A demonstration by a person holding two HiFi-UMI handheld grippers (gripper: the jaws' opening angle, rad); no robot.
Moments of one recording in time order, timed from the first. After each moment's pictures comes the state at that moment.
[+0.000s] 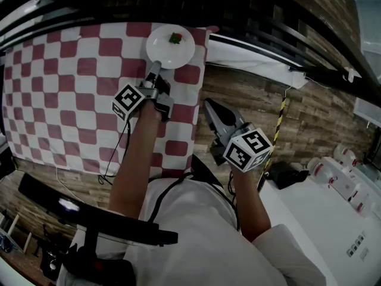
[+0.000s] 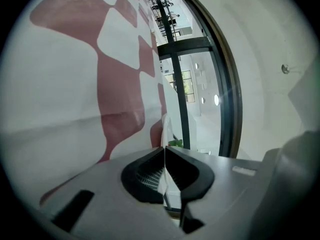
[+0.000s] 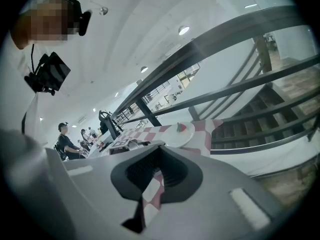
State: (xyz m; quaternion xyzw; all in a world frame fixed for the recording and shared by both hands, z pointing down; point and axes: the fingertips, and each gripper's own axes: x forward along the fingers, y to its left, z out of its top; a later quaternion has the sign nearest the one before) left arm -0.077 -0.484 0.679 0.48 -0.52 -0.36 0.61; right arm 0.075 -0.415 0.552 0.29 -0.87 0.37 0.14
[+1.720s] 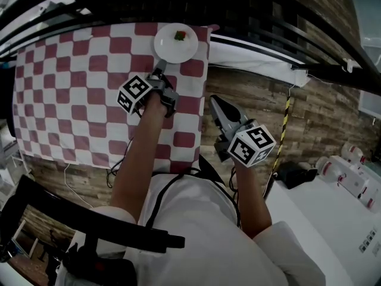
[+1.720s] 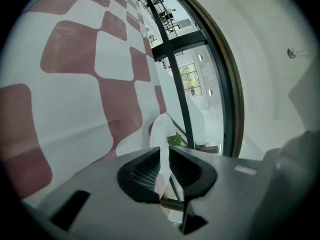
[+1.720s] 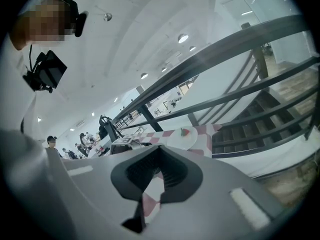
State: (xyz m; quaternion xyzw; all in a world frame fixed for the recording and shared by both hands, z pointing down) left arm -0.078 -0.462 0.665 0.47 -0.55 -0.29 0.63; right arm 0.081 -0.388 0.524 0.31 -0.87 0.36 0.12
